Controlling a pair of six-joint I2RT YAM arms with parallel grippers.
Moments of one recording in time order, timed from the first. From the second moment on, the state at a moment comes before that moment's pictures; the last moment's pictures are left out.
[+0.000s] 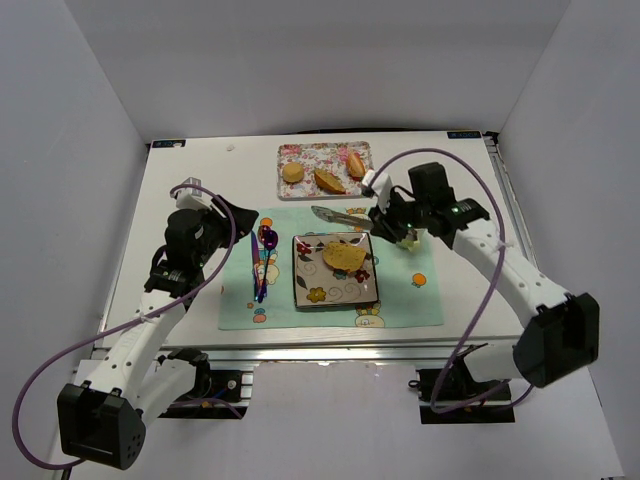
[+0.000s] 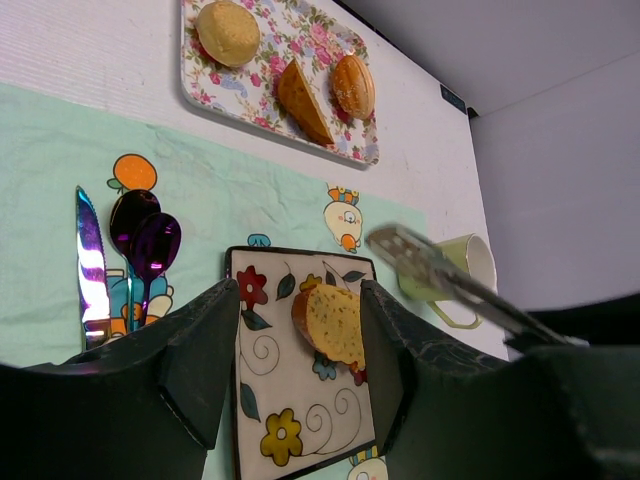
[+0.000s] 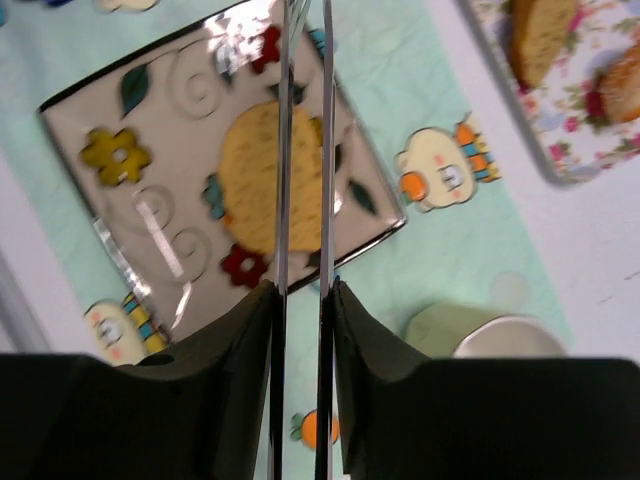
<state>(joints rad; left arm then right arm) -0.23 0.92 0.67 -0.01 0.11 -0.74 0.46 1.30 1.13 -0.60 -0.50 -0.57</state>
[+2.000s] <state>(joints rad) -0.23 0.92 0.67 0.02 0.11 -0.74 0.46 1.92 1.60 -0.42 -0.17 -0.41</state>
